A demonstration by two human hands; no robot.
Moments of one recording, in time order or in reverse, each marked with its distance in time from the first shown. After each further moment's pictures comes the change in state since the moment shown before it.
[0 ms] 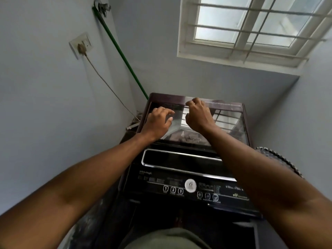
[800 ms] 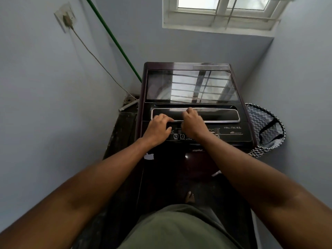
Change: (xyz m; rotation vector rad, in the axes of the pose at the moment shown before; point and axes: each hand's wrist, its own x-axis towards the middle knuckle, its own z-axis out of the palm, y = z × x) left_hand -0.189 -0.015 -0.003 -0.035 -0.305 0.067; right_hand -0.199 -0.074 0.059 -0.019 -0.166 0.140
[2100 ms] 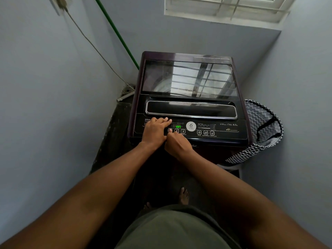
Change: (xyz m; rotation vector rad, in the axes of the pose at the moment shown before) left_hand -0.016 0.004 0.049 0.209 0.018 -0.085; right_hand -0.061 -0.030 0.042 0.061 -0.218 -0.009
